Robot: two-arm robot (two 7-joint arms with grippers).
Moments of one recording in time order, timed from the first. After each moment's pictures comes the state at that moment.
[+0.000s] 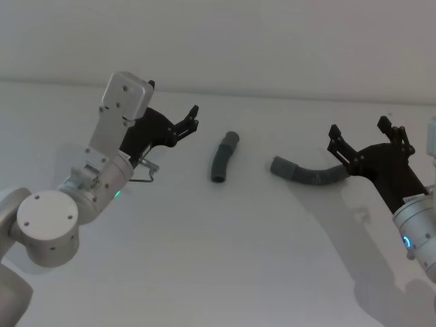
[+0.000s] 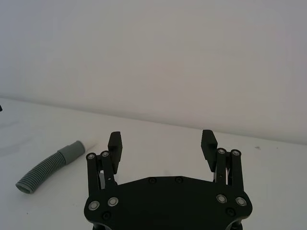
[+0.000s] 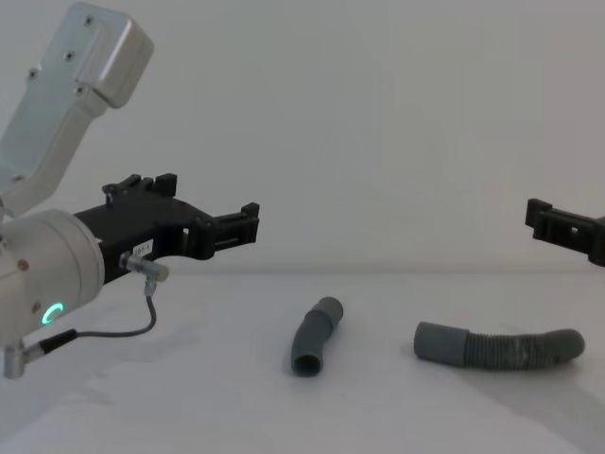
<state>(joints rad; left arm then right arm) -0.24 0.38 0.45 -1.62 -0.20 0.01 -0.02 -0.01 0.34 -0.23 -1.77 0.29 0.03 0.07</state>
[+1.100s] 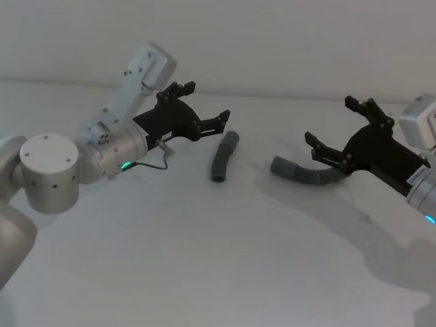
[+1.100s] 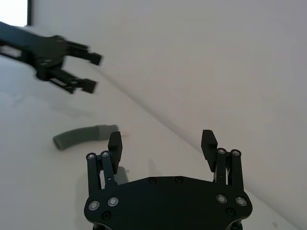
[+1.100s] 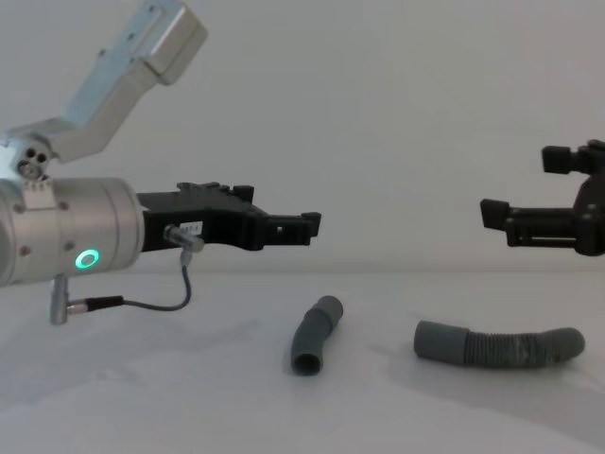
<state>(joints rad) -0.44 0.38 0.49 -1.48 -0.33 0.14 -0.37 0.15 0.55 -0.29 -1.72 0.19 -0.02 0.41</state>
